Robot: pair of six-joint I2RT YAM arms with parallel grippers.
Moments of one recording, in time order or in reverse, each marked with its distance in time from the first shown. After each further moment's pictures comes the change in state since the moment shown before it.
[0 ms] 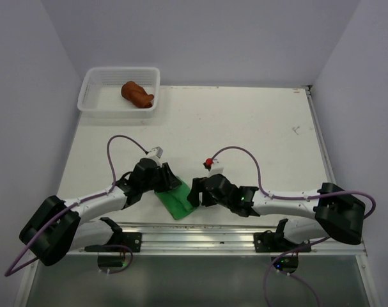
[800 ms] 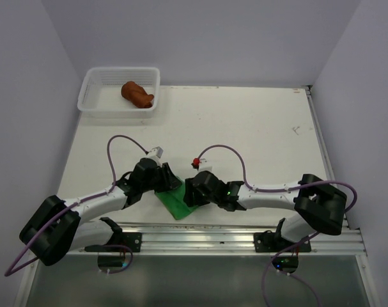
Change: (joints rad) left arm 0.000 0.002 0.003 -0.003 -0.001 -0.004; right arm 0.000 0.174 0.143 -0.082 -0.042 -0.041
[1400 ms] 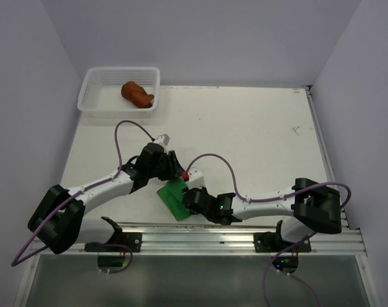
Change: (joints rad) left arm 0.010 0.106 0.220 -0.169 -0.002 0.053; right arm 0.187 0.019 0.038 -0.047 0.301 -0.124
